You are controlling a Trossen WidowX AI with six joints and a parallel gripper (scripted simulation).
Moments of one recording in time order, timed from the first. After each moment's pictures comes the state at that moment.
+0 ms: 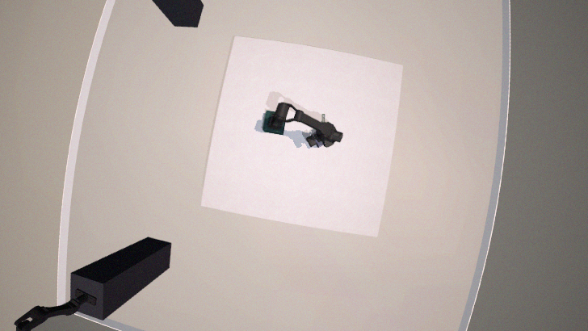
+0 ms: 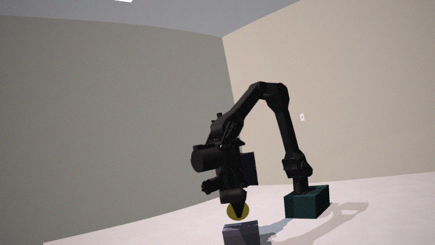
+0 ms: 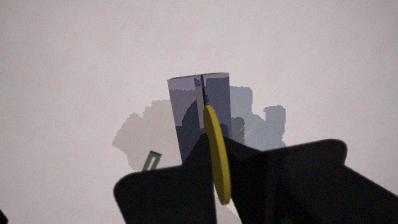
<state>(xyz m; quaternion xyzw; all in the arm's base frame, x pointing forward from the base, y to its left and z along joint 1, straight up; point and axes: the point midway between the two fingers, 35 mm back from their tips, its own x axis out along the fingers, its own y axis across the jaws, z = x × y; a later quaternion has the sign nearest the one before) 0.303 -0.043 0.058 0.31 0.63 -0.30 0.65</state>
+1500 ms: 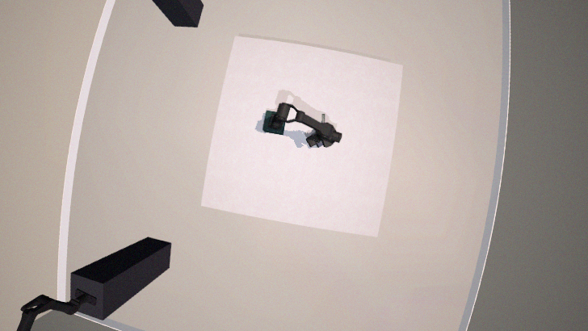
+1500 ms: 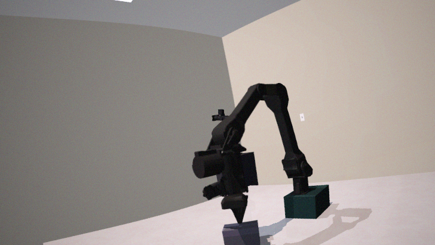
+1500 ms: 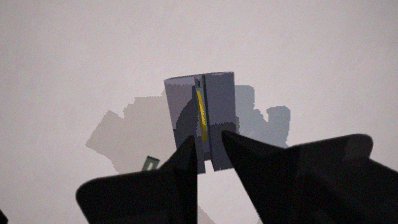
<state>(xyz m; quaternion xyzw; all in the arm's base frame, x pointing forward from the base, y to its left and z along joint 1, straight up) 0.303 -0.043 0.042 0.31 0.63 -0.30 0.65</state>
